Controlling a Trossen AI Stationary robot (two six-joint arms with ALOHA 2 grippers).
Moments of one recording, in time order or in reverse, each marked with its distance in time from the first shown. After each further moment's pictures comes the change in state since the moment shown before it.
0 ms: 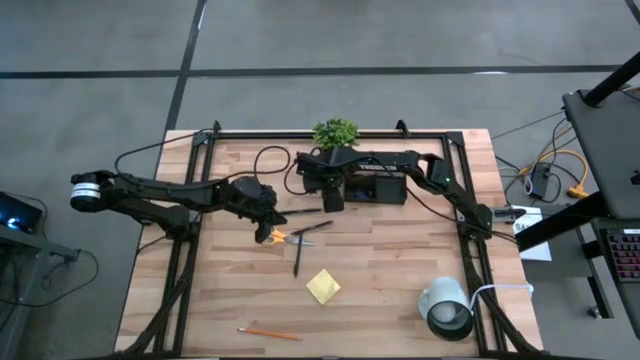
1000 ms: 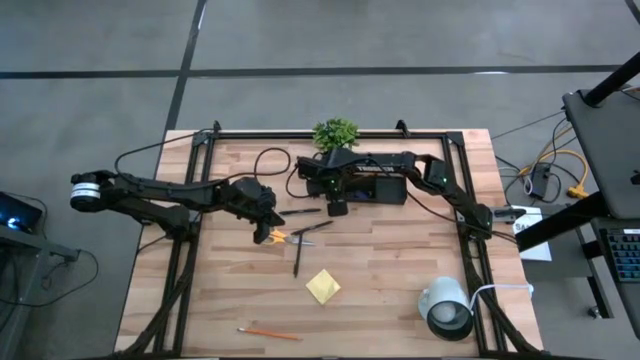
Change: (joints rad) left arm 0.000 0.000 0.000 -0.050 0.000 0.009; right arm 0.006 0.022 0.007 -0.082 -0.056 0.034
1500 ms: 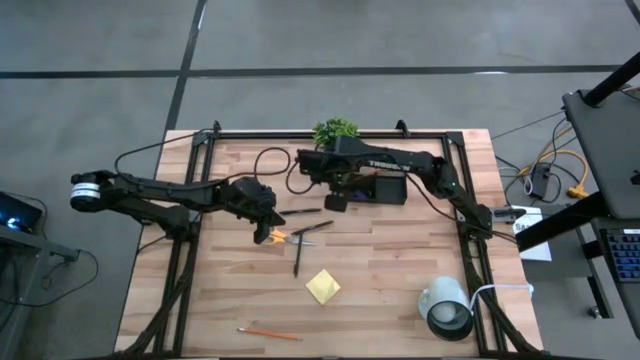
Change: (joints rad) left arm 0.000 -0.002 0.000 0.016 0.000 0.017; right arm 0.060 -0.075 0.283 -0.408 0.101 0.435
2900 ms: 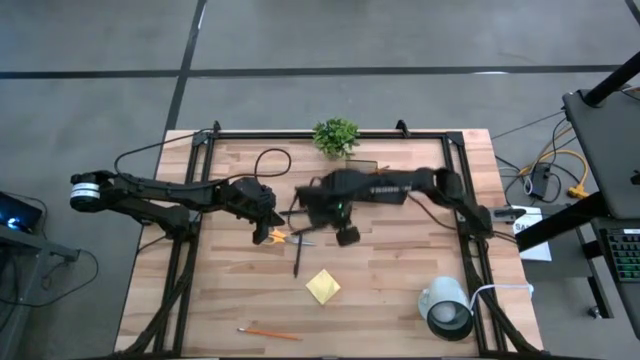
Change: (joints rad) left arm 0.000 -0.002 0.000 -0.015 0.000 0.037; right arm 0.152 -0.049 -0.233 0.231 -0.179 -0.436
